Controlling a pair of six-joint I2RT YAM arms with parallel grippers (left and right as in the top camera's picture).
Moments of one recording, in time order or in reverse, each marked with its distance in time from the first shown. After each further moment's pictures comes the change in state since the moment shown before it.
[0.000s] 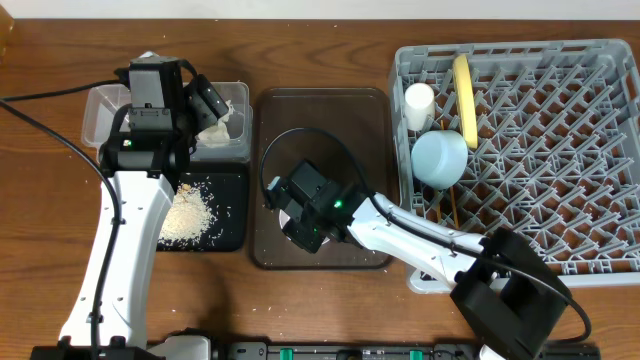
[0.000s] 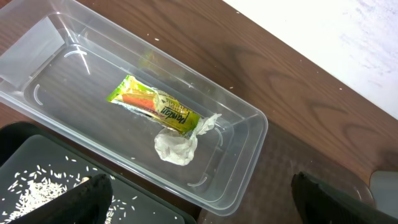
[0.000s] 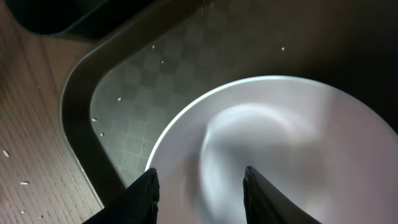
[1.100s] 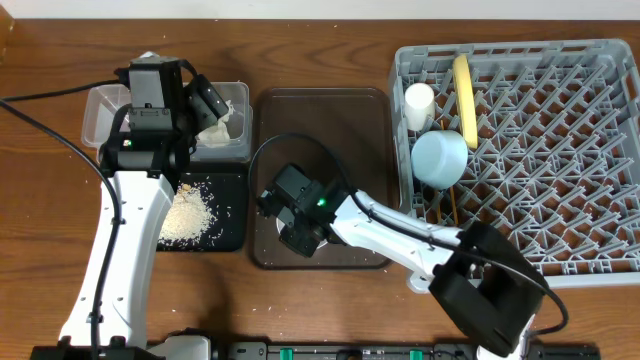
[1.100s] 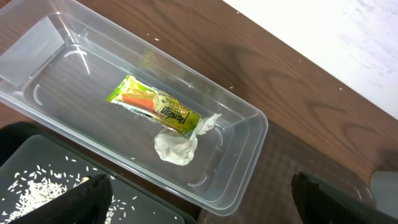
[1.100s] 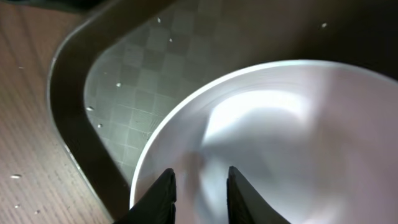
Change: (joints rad) left arm 0.000 0.000 0.000 0.000 0.000 0.000; right arm 0.032 0.091 0.090 -0.120 0.019 0.002
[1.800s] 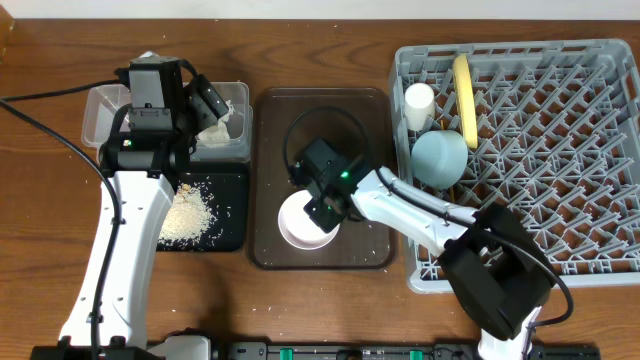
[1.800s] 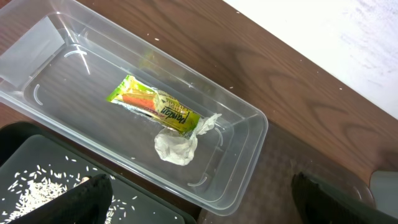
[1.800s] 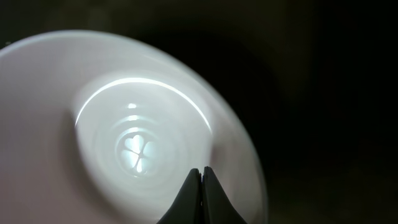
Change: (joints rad) left arm 0.000 0.000 0.000 0.000 0.000 0.000; right arm -0.163 0.007 0.004 -0.043 0.056 0.068
